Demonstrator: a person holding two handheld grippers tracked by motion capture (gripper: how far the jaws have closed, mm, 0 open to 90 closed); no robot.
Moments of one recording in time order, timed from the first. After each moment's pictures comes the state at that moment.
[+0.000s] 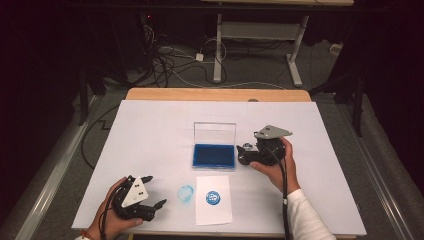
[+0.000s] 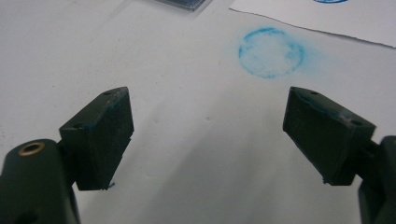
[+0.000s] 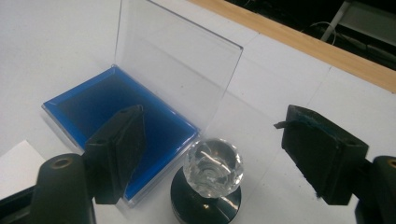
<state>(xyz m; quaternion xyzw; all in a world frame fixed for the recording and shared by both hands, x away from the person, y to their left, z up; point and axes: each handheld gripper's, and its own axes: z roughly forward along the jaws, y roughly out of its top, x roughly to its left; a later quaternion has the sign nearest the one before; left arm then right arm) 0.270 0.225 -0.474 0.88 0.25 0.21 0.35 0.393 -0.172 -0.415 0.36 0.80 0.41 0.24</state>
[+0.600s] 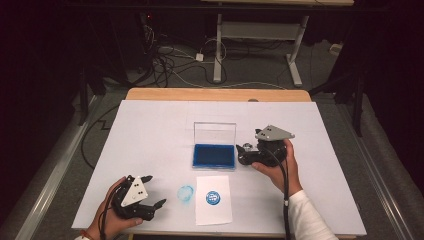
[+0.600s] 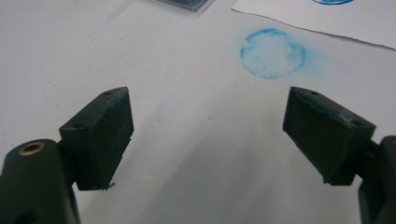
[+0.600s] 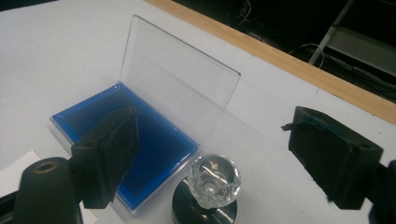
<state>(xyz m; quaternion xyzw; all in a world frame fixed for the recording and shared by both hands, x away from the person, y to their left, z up) 0.270 0.226 -0.474 0.88 0.25 0.21 0.36 0.382 -0.170 -0.404 0.34 0.79 0.42 0.27</state>
